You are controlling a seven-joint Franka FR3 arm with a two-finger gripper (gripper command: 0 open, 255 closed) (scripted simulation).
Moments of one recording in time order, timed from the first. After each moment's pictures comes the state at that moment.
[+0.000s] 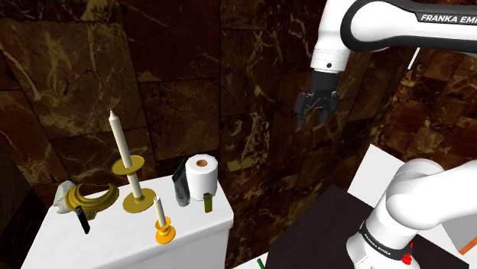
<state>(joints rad) 0.02 -0.78 0.14 -2.33 0.17 1.52 0.41</state>
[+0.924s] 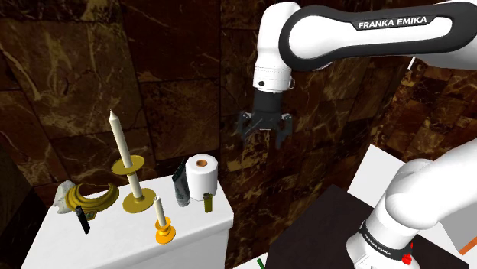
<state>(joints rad) 0.01 -0.46 0.46 -2.17 0.38 1.70 0.94</state>
